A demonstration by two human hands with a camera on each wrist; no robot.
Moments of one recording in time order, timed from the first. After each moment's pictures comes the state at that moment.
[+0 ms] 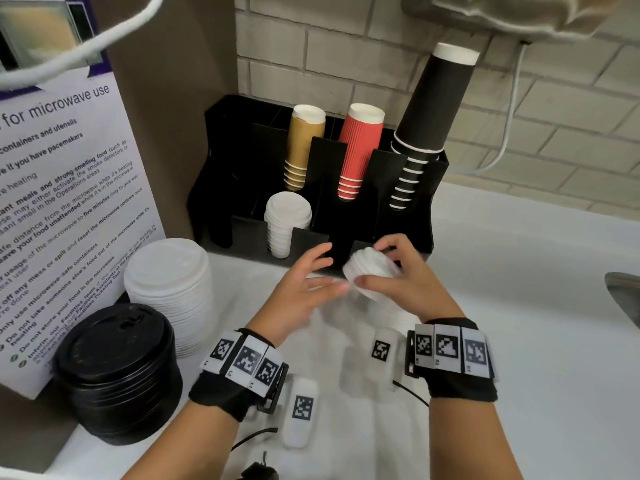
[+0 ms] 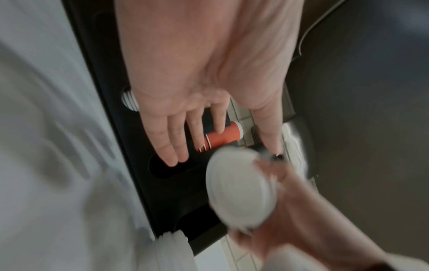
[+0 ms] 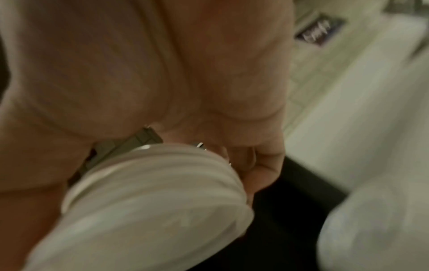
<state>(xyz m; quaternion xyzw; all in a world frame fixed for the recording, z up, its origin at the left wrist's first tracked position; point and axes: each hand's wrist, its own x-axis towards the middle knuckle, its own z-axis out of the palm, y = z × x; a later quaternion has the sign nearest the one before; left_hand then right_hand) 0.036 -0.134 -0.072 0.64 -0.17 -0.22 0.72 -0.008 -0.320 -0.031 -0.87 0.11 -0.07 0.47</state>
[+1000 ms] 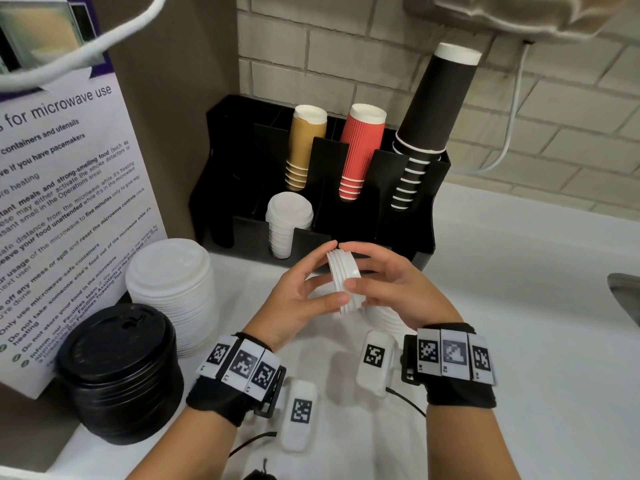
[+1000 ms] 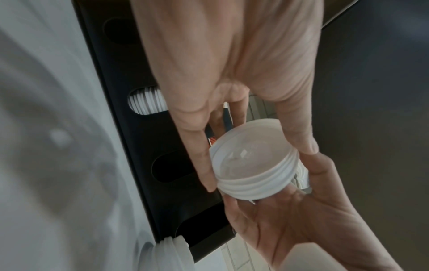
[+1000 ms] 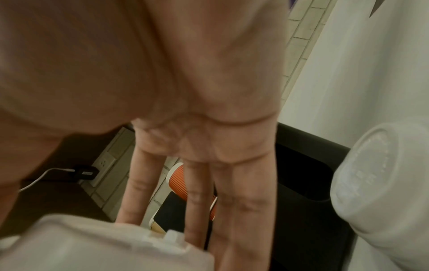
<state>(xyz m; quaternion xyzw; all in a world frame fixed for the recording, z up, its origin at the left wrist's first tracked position) 0.032 -0.127 -0.078 0.56 -0.22 -0.22 0.77 -0.015 -0.303 -0.021 -0.79 -0.01 0.05 0.62</state>
